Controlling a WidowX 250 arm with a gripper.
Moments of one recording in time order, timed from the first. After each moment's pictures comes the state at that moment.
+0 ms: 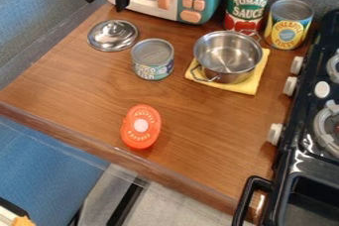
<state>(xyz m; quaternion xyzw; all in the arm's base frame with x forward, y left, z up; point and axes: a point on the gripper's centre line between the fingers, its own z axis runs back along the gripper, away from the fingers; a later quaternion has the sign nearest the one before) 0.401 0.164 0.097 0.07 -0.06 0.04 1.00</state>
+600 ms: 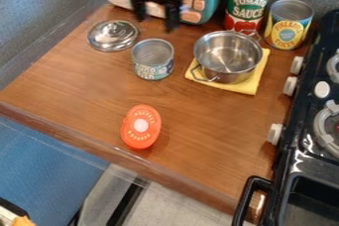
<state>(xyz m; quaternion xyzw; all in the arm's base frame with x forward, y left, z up) 0.398 0.056 0.093 0.01 -0.08 -0.09 0.99</state>
